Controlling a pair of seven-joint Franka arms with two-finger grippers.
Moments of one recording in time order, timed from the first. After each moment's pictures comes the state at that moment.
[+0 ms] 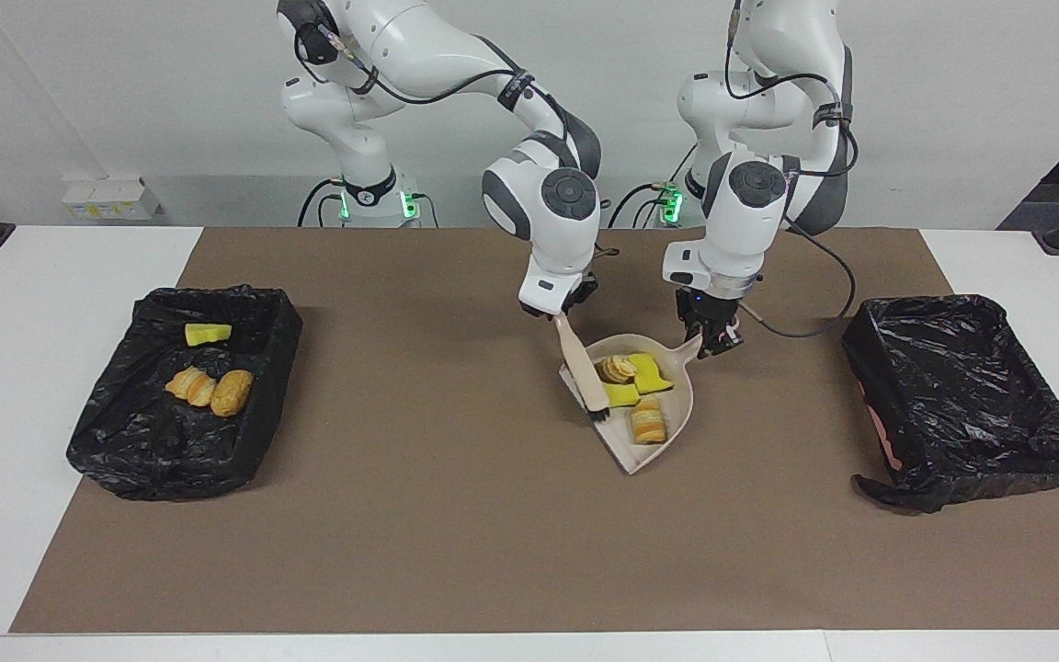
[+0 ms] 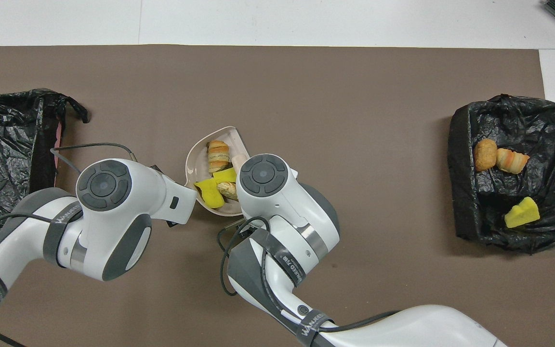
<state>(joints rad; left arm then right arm) -0.12 0.04 -0.25 -2.19 0.04 2.27 0.73 0.36 0.40 0.36 -1.70 0.00 1.93 0.42</state>
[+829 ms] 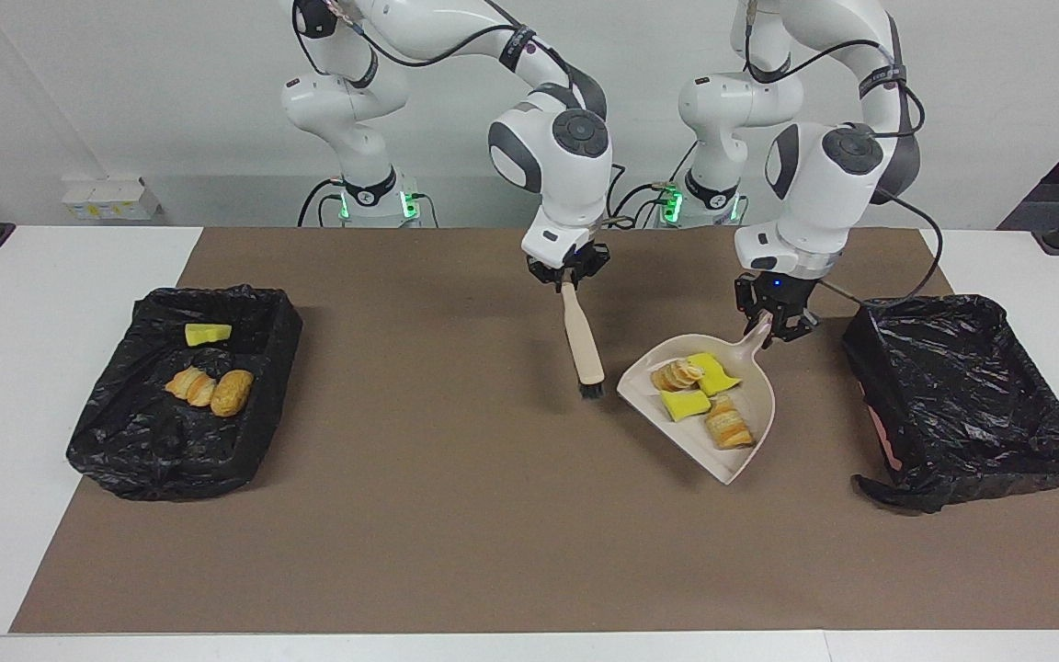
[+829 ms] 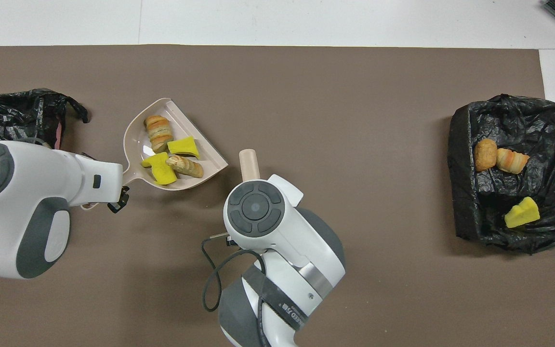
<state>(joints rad) 0.06 -0.08 -0.23 -2.17 -0.01 2.20 0.73 0.42 0.27 0.37 -1.77 0.00 1.93 0.69</state>
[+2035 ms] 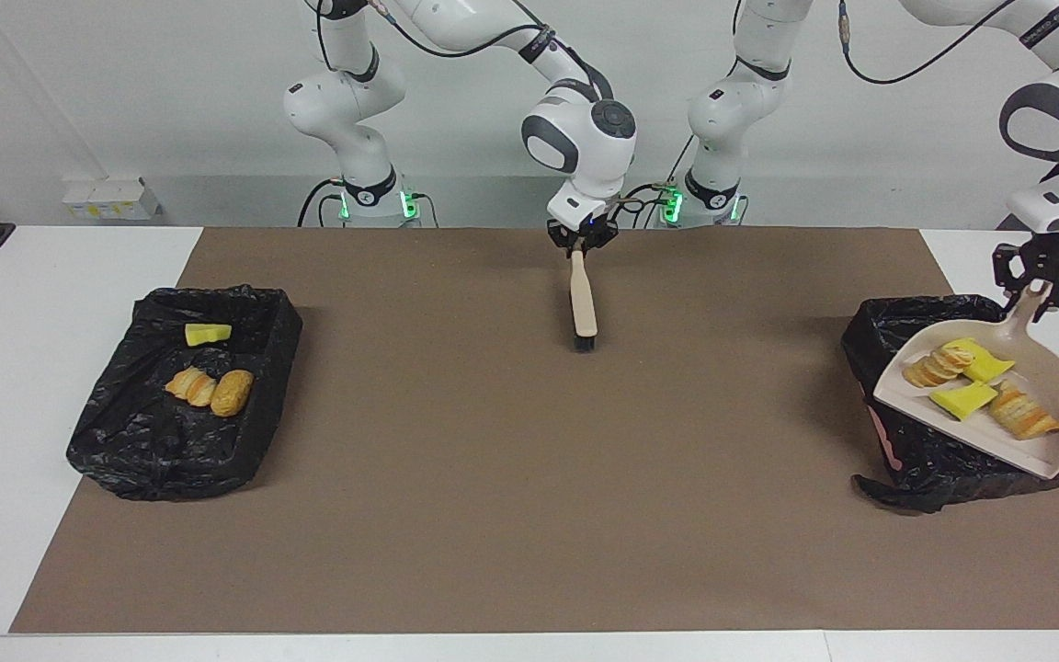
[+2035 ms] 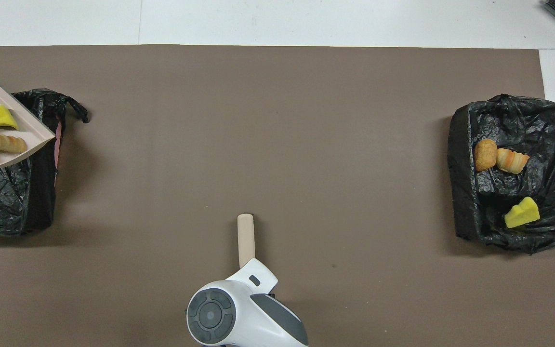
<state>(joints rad) 0.59 0.08 -0.22 -1.77 0.19 2.10 1.17 0.62 0.21 0.36 -2.04 0.03 2.09 0.93</state>
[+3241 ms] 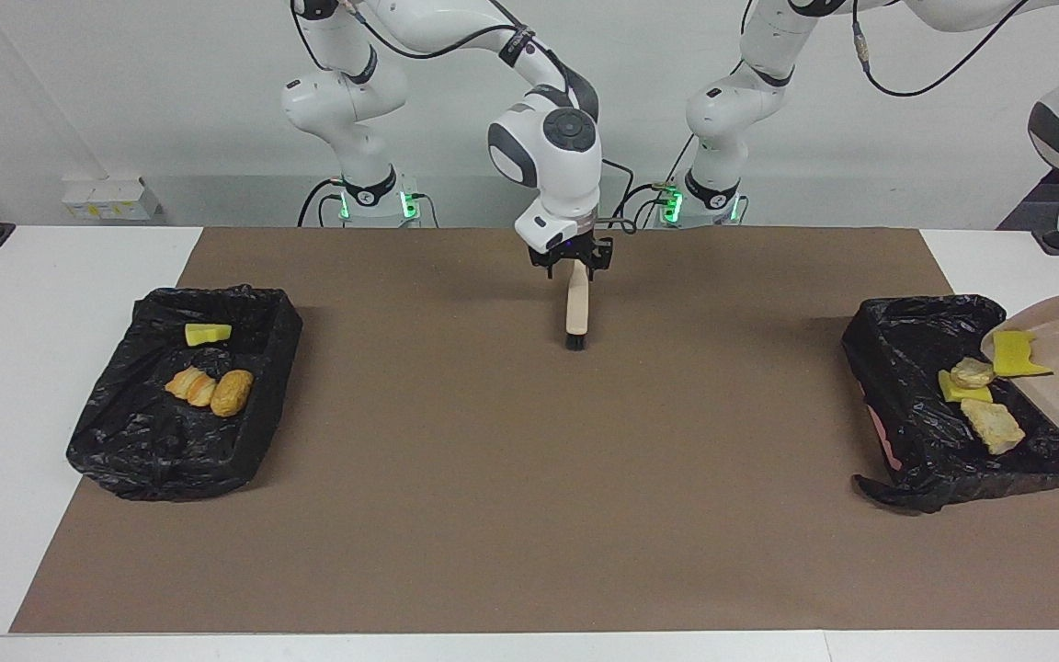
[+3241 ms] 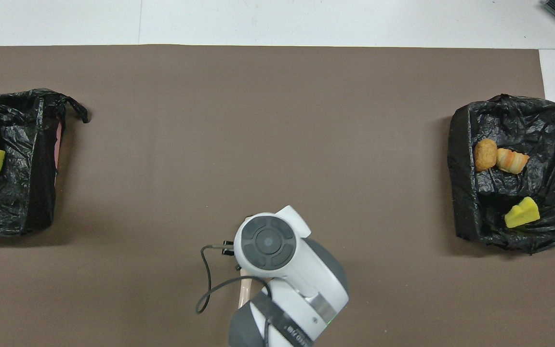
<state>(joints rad) 0.47 0.16 -0.21 -1.60 0.85 2.10 1.48 0.37 0.19 0.35 -1.91 0.08 2.10 0.89</state>
